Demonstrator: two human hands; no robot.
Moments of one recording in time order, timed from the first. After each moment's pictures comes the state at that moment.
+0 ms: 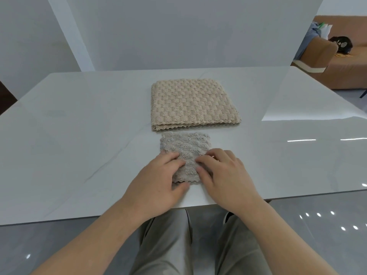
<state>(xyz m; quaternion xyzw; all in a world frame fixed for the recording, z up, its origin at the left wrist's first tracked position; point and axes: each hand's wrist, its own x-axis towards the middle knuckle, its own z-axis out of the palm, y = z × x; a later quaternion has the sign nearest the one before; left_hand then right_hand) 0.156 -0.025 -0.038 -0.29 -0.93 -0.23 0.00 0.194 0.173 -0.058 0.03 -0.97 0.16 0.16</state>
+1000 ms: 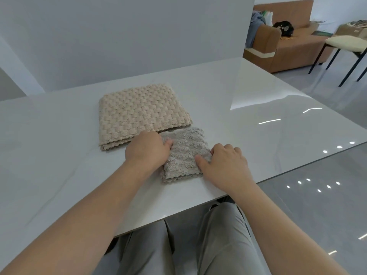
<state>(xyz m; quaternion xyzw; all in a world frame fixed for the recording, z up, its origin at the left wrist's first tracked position) 0.073 0.117 -0.019 -0.17 -0.98 -0.09 0.01 0.205 0.267 -0.031 -0.27 -0.94 0.18 0.02</state>
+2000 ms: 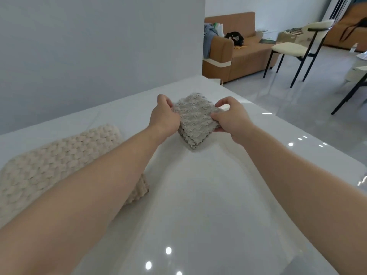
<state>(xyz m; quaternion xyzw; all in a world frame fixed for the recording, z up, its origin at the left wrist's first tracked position) -0.111 0.390 -0.005 -0.24 -0.83 -0.49 -0.11 0.025 0.530 0.003 -0.36 -0.69 0.58 0.23</state>
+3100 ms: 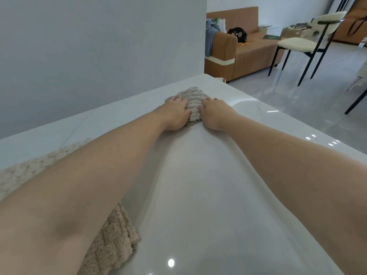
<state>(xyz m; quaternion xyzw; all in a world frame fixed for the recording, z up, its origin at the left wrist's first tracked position) -0.228 0.492 -0.044 -0.49 -0.87 -0.04 -0.06 -0.112 0.612 -0.050 -0.22 -0.97 0.04 0.06</state>
